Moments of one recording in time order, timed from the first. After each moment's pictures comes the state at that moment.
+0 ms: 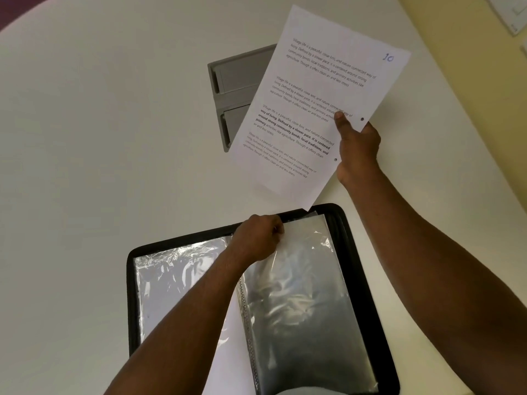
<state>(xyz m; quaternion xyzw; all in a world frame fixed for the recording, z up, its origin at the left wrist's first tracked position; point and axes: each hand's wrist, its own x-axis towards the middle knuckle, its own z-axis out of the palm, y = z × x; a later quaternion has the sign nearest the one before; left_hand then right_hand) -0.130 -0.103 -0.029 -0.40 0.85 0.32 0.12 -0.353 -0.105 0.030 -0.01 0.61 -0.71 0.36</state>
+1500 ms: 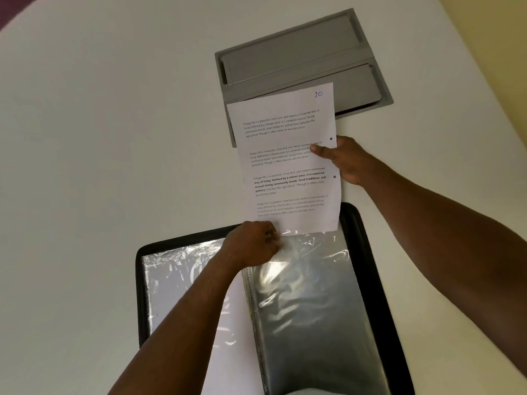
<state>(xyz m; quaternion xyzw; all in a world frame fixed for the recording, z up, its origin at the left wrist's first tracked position) -0.100 -0.117 -0.038 -0.43 0.80 0.36 0.20 -0.378 -0.127 -0.060 -0.18 0.64 -0.47 0.58</state>
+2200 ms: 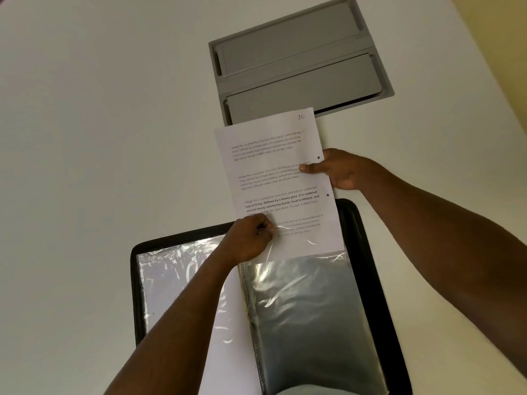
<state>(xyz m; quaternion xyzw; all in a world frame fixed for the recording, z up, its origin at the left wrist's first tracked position) -0.101 -0.119 -0.046 -0.47 0.75 0.45 0.10 -0.371 -0.117 -0.074 -0.18 0.56 -0.35 0.72</state>
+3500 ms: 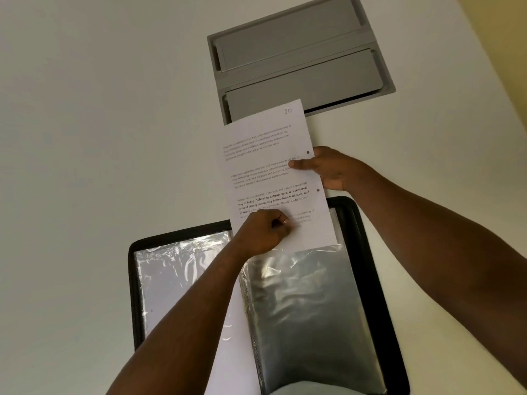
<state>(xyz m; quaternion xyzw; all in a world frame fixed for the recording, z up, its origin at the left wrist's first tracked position) -0.129 -0.112 -0.048 -0.44 0.75 0.49 0.09 -0.351 -0.123 -0.067 -0.15 0.56 -0.39 0.71</state>
